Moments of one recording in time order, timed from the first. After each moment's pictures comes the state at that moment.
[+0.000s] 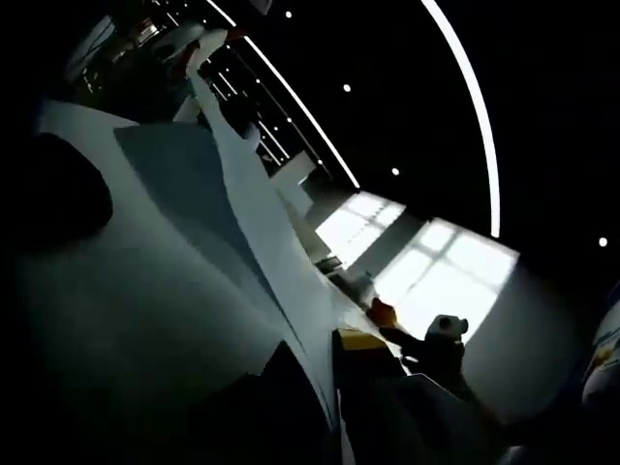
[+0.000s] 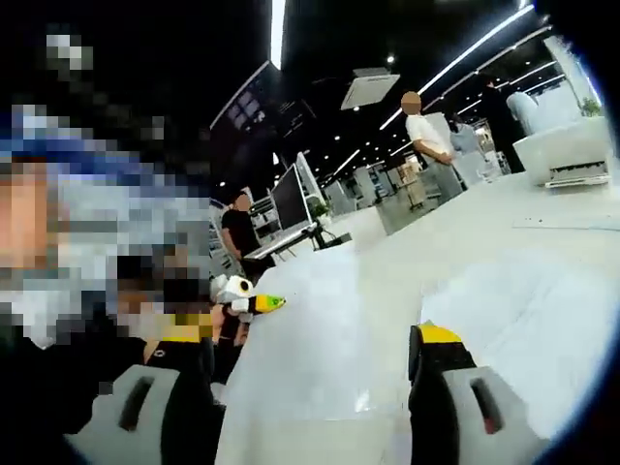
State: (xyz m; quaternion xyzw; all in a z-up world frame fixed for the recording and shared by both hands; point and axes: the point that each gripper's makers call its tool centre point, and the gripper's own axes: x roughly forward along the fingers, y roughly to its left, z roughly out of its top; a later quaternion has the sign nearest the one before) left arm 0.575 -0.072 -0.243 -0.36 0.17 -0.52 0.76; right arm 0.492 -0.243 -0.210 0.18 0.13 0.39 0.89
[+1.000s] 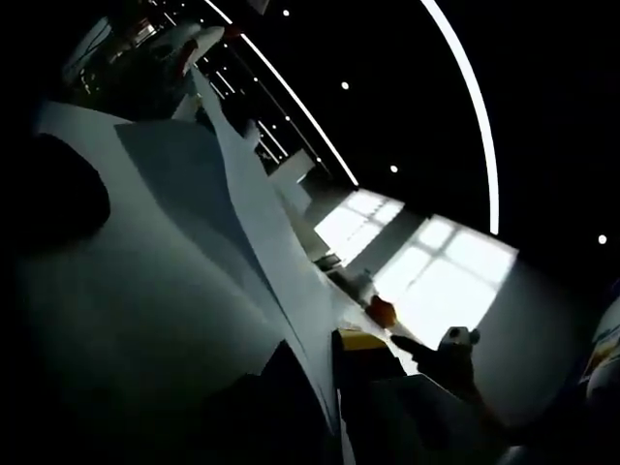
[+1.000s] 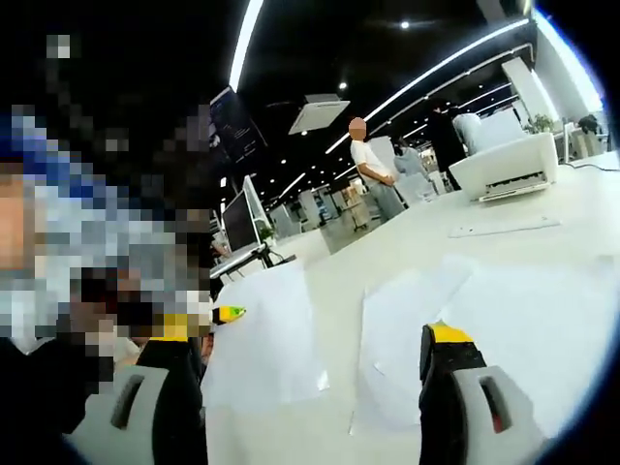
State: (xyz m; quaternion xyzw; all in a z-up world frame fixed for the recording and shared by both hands) left arm 0.581 -0.066 -0.244 -0.36 0.18 -0.52 0.75; right arm 0.468 -0.295 -0.212 0.19 0.11 0.28 0.94
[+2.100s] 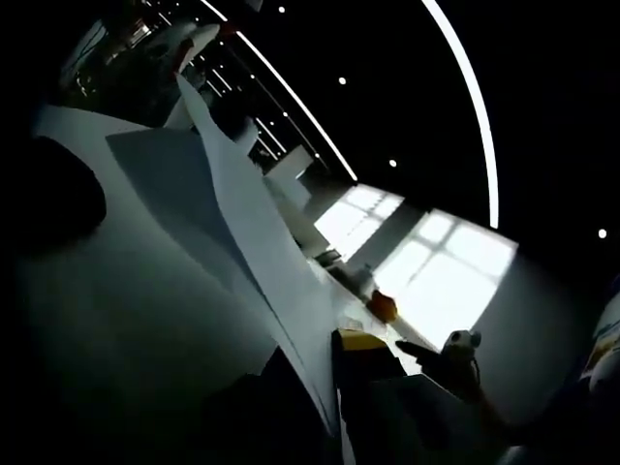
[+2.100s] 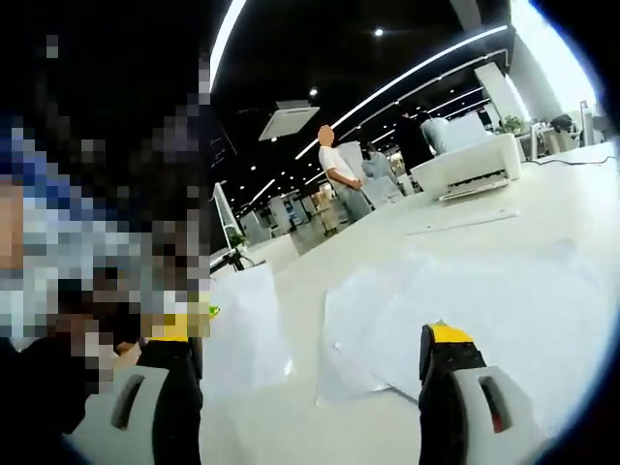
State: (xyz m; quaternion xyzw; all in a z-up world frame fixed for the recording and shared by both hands) left arm 0.588 -0.065 -0.248 -0.35 0.18 -0.53 0.75; right arm 0.446 -0.329 -0.228 0.20 0.12 0.21 0.95
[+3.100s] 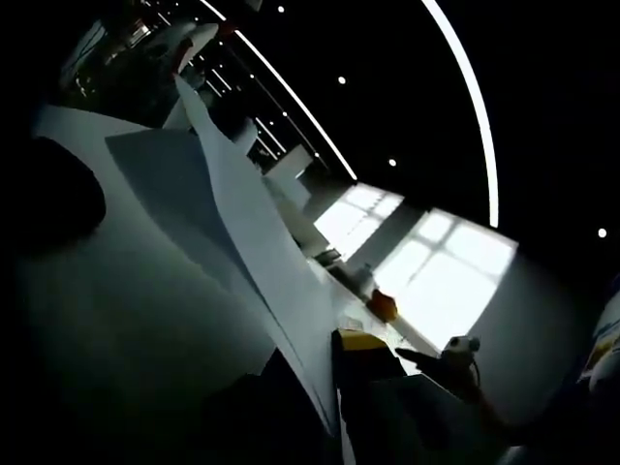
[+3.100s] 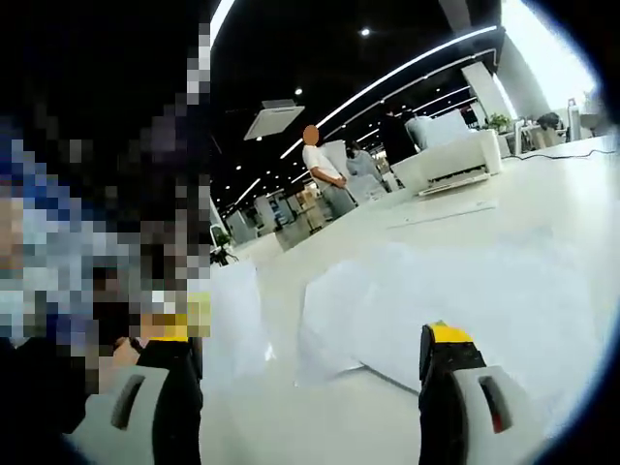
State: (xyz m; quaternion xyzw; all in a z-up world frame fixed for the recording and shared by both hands) left arm 0.584 -0.067 -0.248 -0.34 0.18 -0.53 0.75; right arm 0.433 -0.348 -0.243 0.20 0.12 0.18 0.96
